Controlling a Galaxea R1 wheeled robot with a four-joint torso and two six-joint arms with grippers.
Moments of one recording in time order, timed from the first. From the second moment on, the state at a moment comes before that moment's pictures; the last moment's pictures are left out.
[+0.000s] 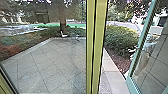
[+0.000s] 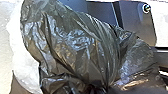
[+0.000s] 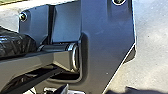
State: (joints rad) left arm 1.53 2.99 -2.69 -0.52 0.00 0.52; right arm -1.51 2.98 -2.67 -0.20 -0.08 0.19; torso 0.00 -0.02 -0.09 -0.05
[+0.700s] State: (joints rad) left arm 1.53 2.99 -2.69 -0.52 0.00 0.52; right arm -1.51 2.99 -2.70 -0.20 -0.08 0.19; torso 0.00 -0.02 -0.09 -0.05
